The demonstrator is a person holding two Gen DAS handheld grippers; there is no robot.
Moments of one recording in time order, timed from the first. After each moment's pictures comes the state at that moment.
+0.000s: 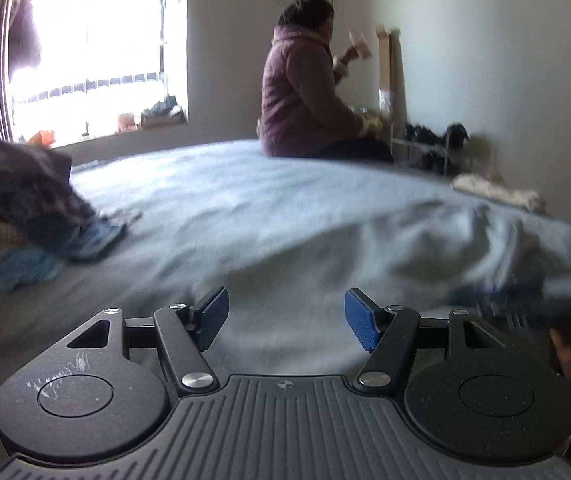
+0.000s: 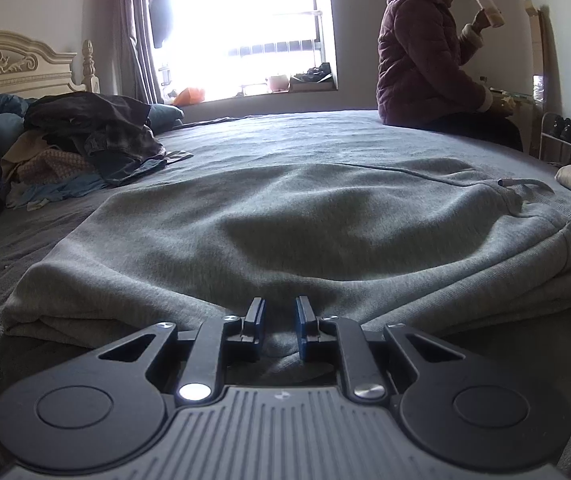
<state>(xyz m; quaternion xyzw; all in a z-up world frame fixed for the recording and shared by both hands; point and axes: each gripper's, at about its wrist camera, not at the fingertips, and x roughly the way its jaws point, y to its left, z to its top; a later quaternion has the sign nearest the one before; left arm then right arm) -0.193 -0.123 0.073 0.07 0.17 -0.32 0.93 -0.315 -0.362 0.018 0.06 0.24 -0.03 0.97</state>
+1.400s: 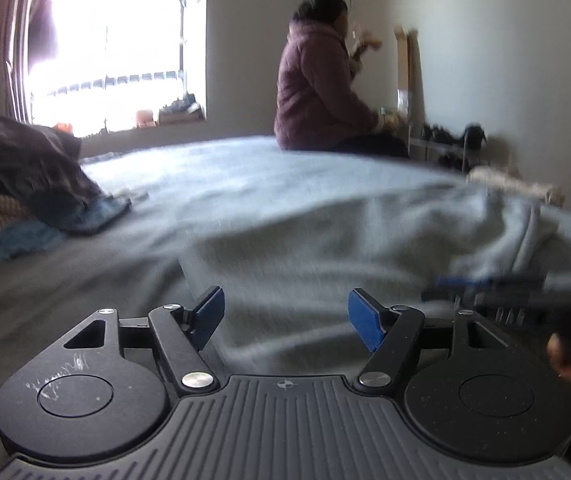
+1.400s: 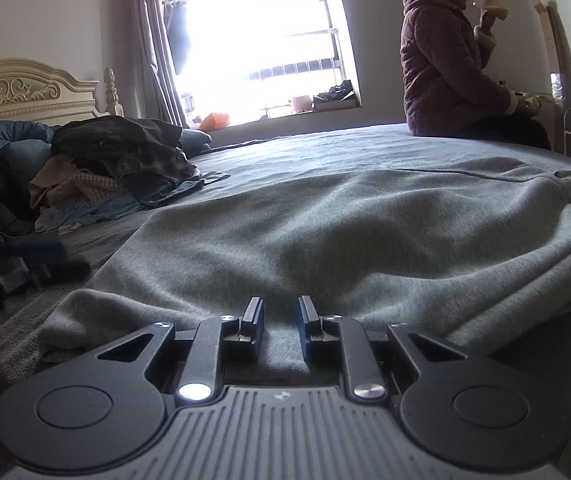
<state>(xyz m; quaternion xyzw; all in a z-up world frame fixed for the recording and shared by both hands) -0.212 -0.124 0.036 0.05 0.16 -0.29 0.94 -0.309 -0.329 0.007 0.09 0.20 0.01 0.98</state>
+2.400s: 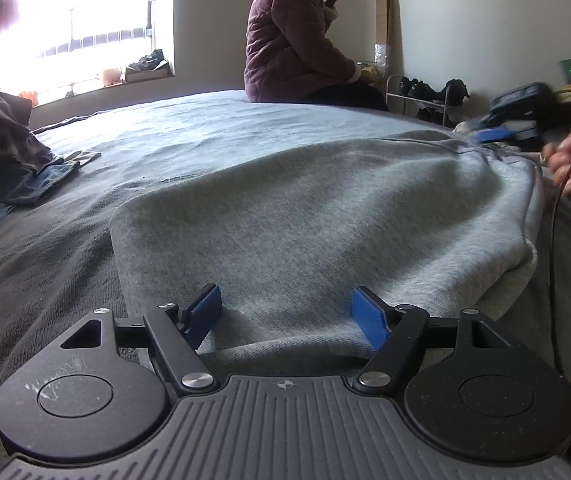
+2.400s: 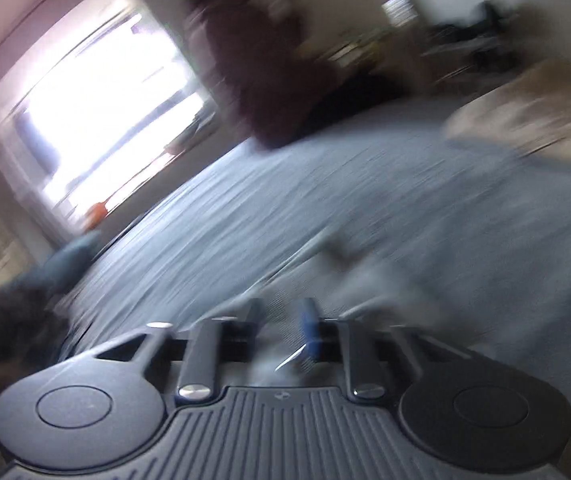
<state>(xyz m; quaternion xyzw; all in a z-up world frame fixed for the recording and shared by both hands) -0.170 -0.173 -0.001 0.09 0.24 -0.32 0.91 -0.270 -0.597 0.055 0.33 0.17 -0.16 0.92</state>
